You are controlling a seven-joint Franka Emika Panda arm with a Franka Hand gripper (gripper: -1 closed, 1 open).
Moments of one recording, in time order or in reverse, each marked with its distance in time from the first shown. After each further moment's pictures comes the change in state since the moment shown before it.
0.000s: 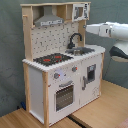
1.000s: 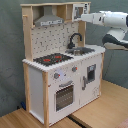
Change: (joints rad) arm -0.106 0.215 -0.041 0.136 0.000 0.051 -0.129
